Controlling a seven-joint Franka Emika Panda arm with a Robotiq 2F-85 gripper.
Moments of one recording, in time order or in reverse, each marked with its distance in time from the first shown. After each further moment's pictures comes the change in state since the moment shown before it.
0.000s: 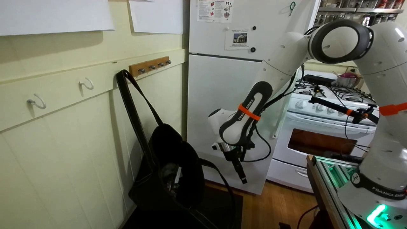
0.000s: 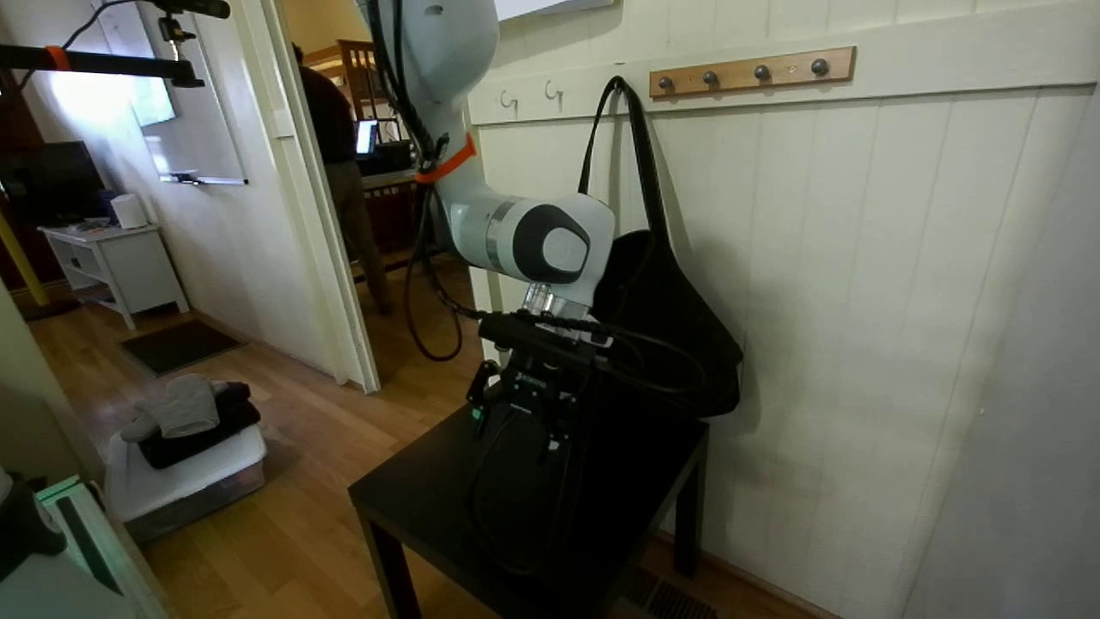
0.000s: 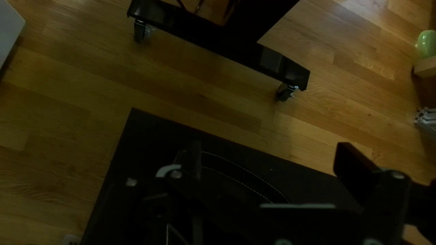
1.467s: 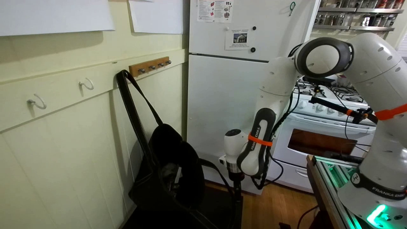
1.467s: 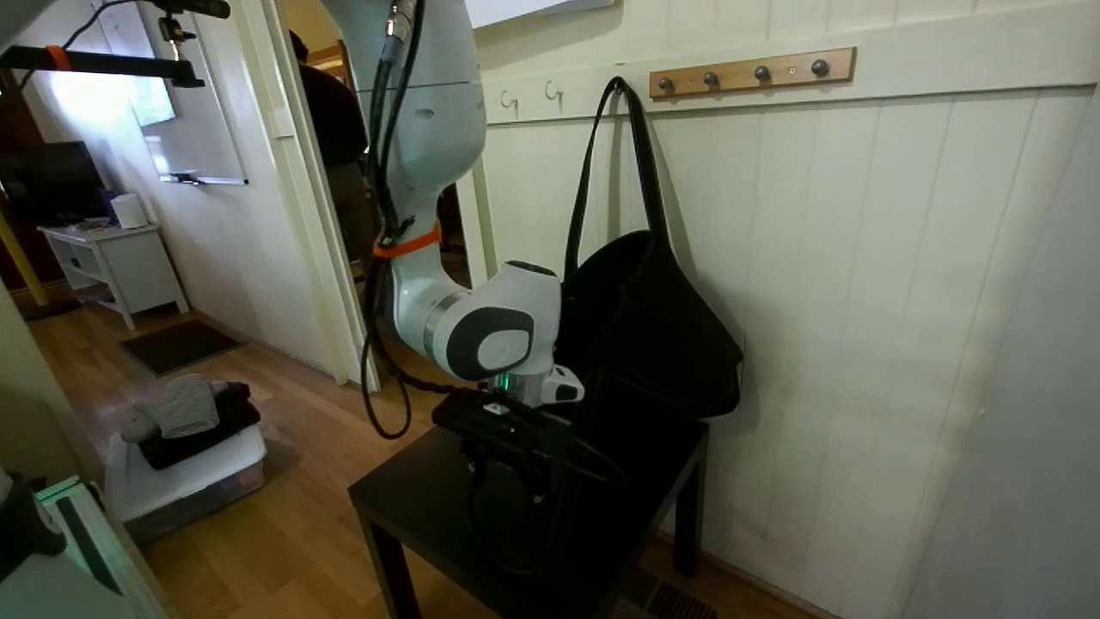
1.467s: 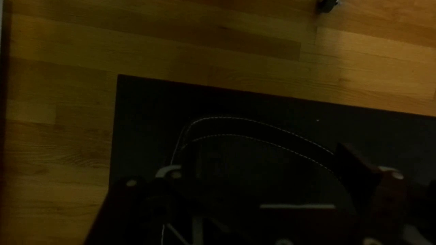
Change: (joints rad) arm 0.021 0.156 0.018 -0.161 0.027 0.625 0.227
